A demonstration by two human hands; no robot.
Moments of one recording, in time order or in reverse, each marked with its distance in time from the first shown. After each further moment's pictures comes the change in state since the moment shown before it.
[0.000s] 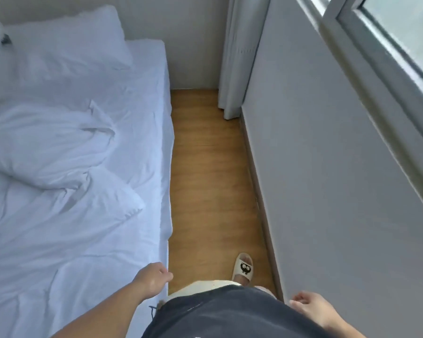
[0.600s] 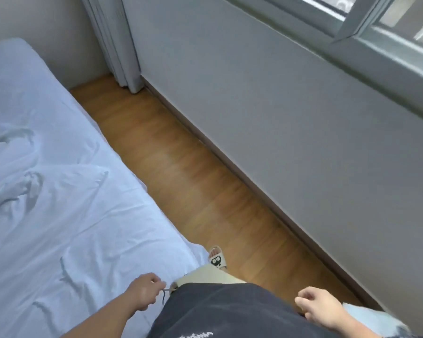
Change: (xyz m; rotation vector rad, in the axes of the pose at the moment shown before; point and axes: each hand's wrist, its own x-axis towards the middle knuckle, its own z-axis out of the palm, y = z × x) left_hand -0.067 -0.328 0.006 0.437 -0.265 0.117; right_hand -0.313 0.176 0.464 0.505 0.103 0.374
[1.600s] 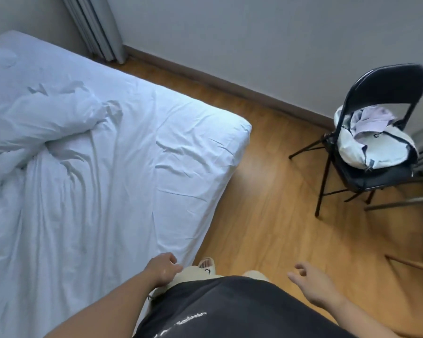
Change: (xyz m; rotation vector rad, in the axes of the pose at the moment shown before) left_hand -0.194 -0.646 -0.168 0.745 -0.019 0.286; right_hand -0.473 0.068 0.737 0.269 0.157 0.102
